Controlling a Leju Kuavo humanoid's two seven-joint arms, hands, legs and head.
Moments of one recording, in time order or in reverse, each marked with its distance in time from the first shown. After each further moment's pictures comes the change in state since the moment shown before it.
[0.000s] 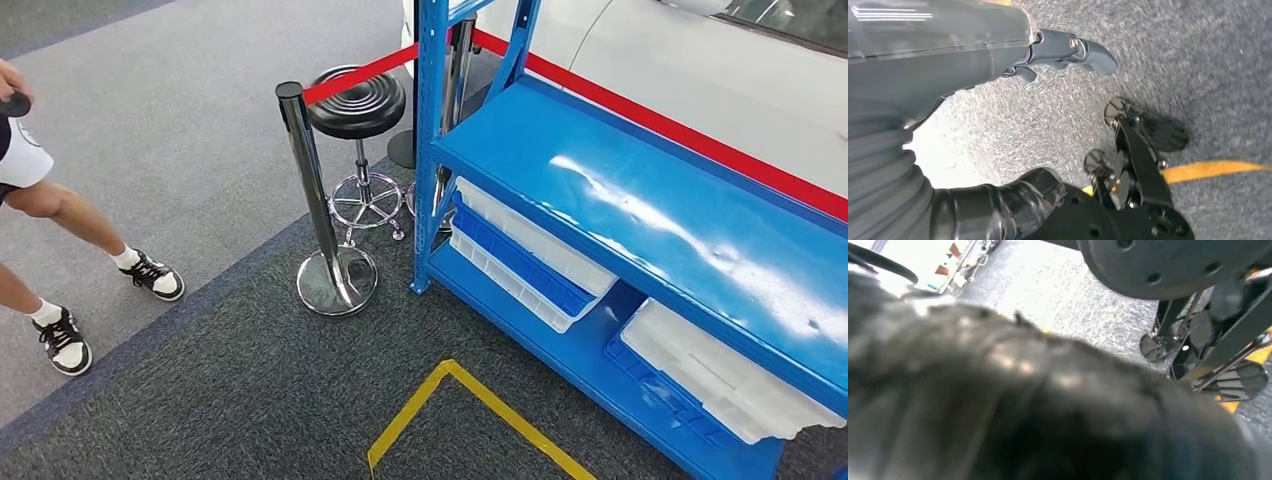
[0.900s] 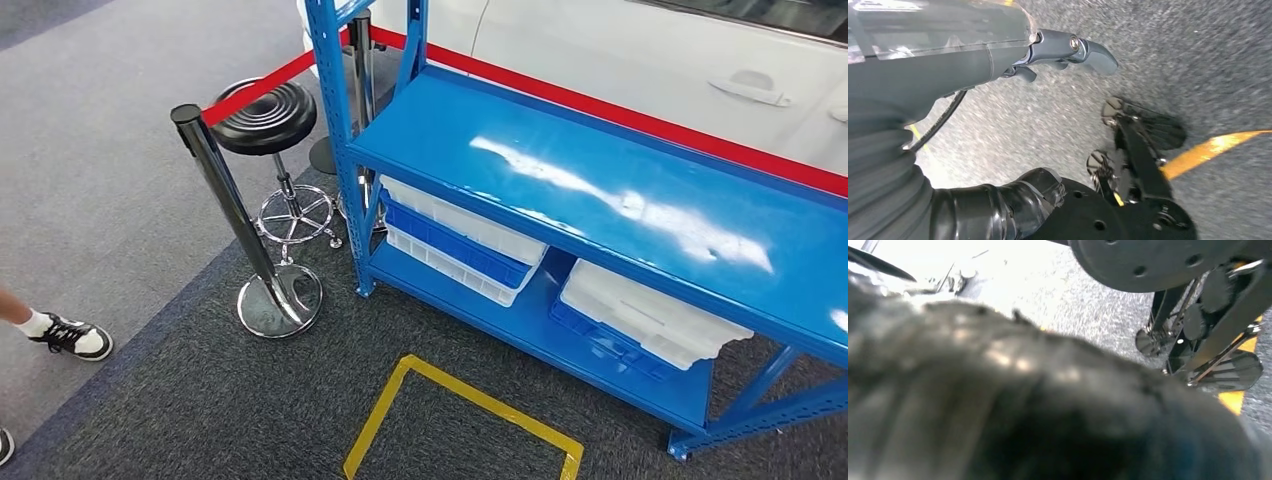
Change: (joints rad) left arm -0.003 -0.013 -0.050 0.001 0.024 0.012 -0.027; right arm -0.013 0.001 -0.045 -0.002 0.040 -0.007 0.004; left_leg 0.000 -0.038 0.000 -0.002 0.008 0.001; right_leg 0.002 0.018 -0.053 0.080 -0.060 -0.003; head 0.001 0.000
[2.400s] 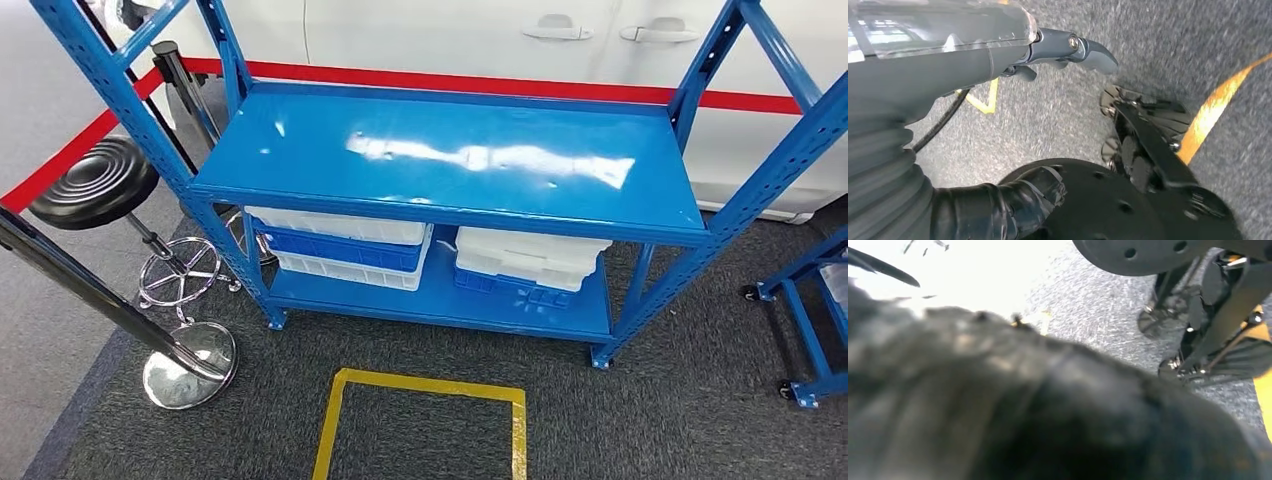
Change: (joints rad) left arm 0.007 -0.006 -0.052 0.005 -0.009 0.014 0.001; right arm -0.011 -0.002 -0.016 0.013 0.063 -0.020 0.022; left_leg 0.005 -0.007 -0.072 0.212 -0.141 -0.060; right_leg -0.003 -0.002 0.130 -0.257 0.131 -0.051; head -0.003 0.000
